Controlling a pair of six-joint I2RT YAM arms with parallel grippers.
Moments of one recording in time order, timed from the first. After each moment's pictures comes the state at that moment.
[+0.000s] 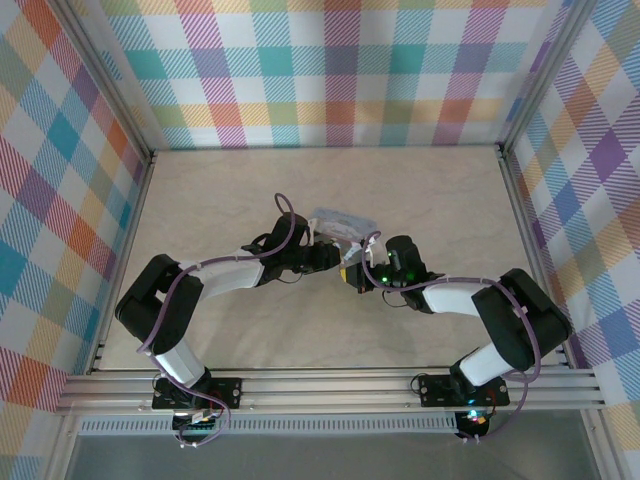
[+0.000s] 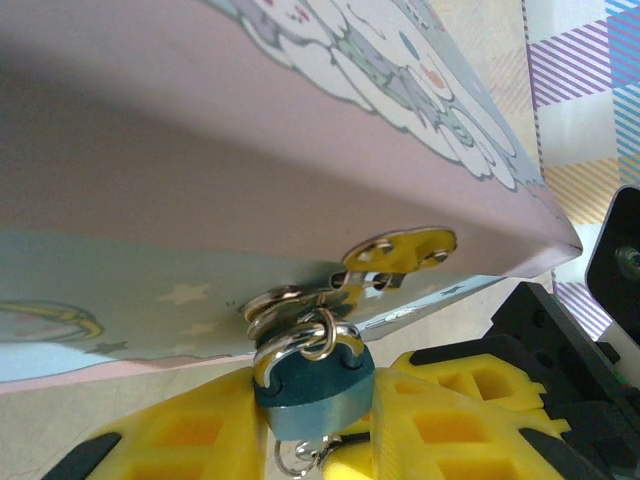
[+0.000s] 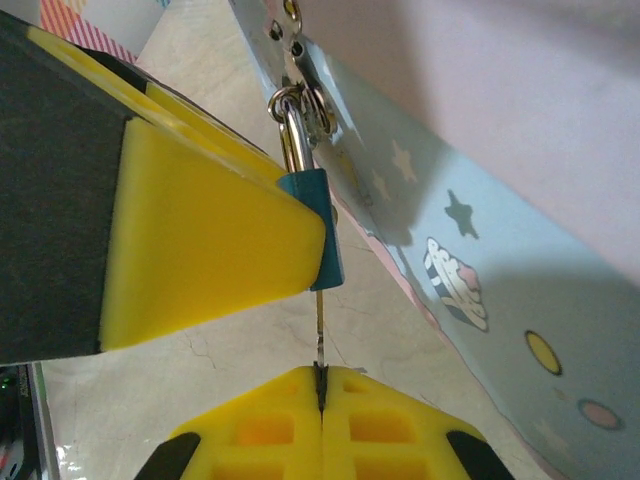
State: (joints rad) left arm -0.66 1.67 0.90 0.08 0.40 -0.79; right arm 0.56 1.51 0.50 0.45 -0.50 0.44
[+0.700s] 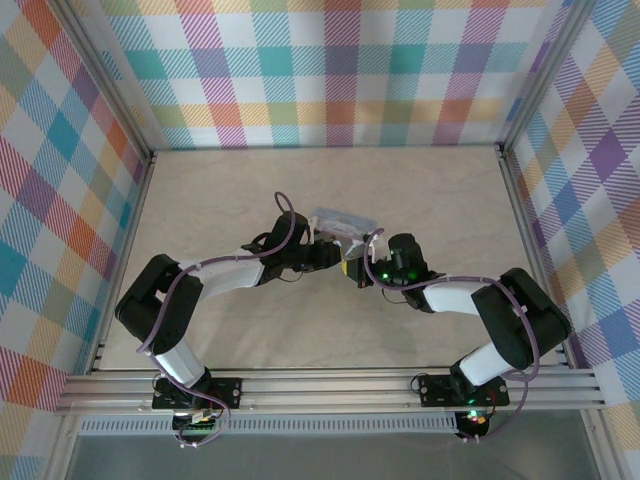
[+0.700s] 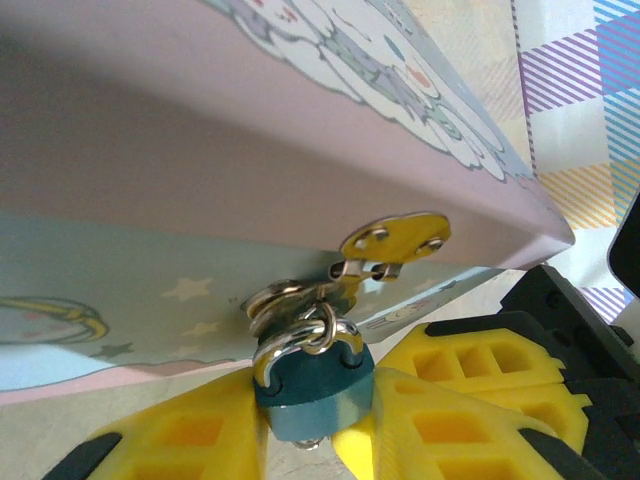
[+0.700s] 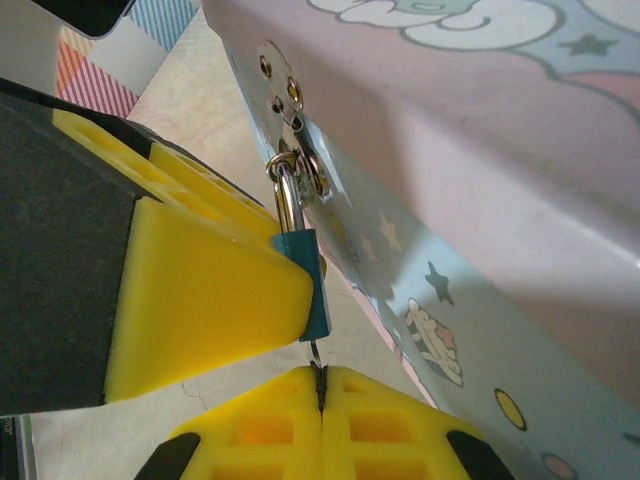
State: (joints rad) left arm -0.66 1.67 0.91 0.09 0.40 -0.79; right arm 0.55 1.52 0.50 0.53 -0.47 0.44
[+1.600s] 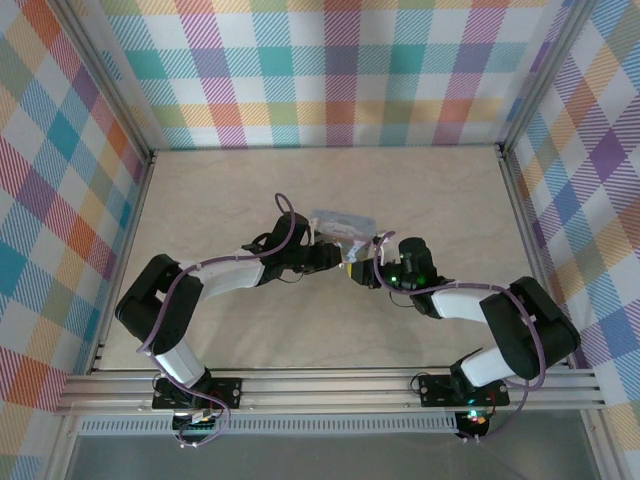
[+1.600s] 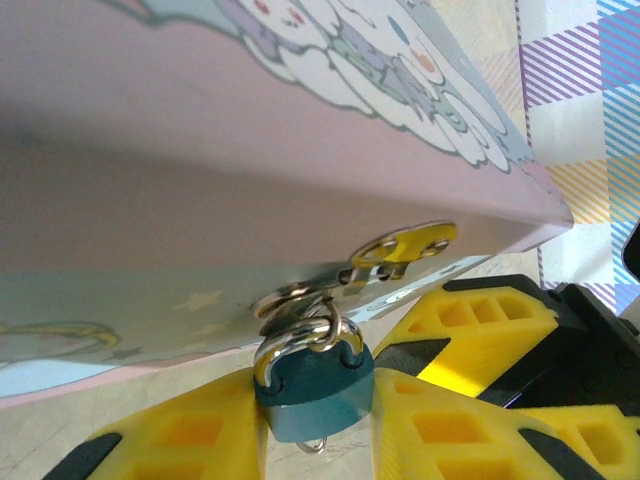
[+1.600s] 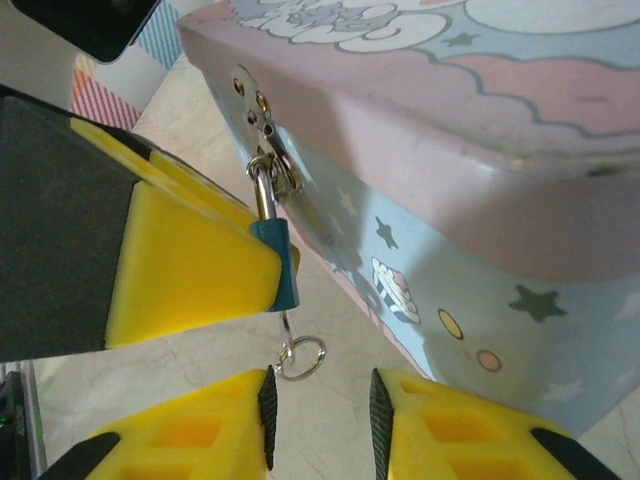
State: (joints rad) left arm -0.66 1.67 0.91 0.07 0.41 -0.82; right arm 0.51 1.45 0.43 0.55 -0.51 0.47
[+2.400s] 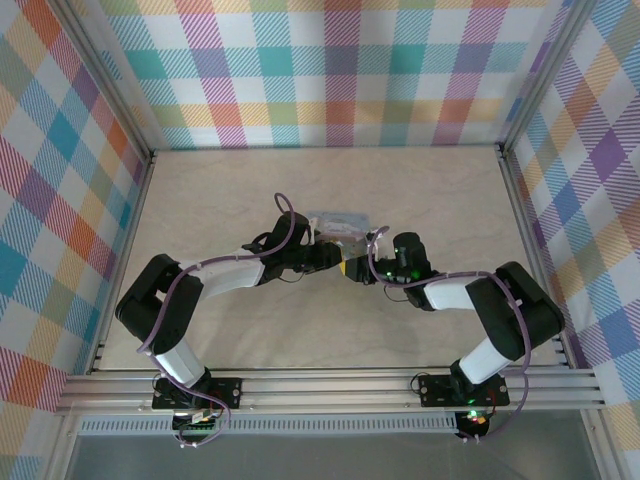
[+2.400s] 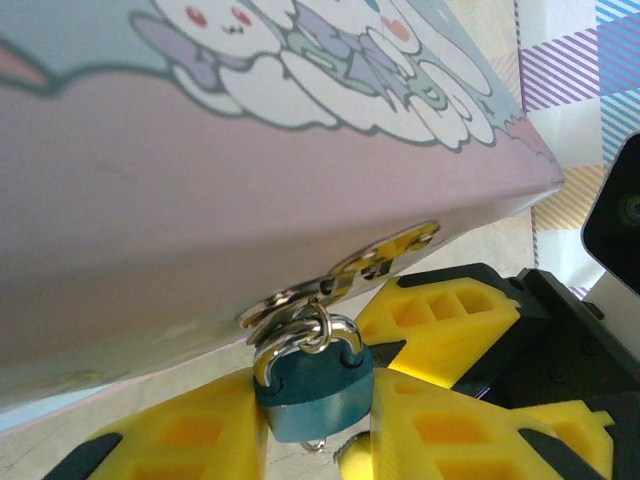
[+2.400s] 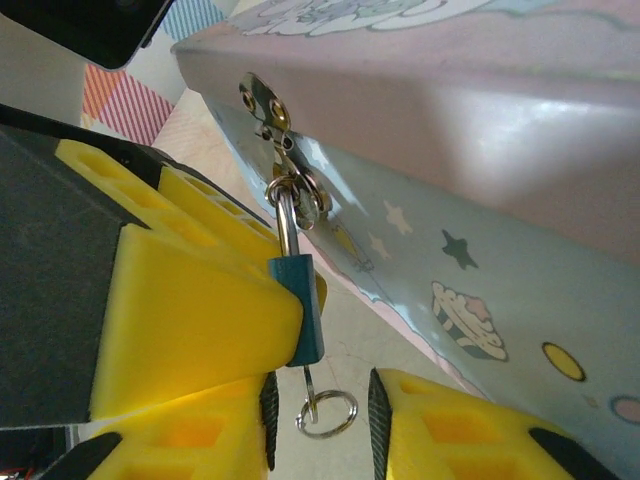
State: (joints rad) left arm -0.66 1.67 0.91 0.07 0.41 -0.83; right arm 0.51 1.57 0.49 0.62 -0.59 0.50
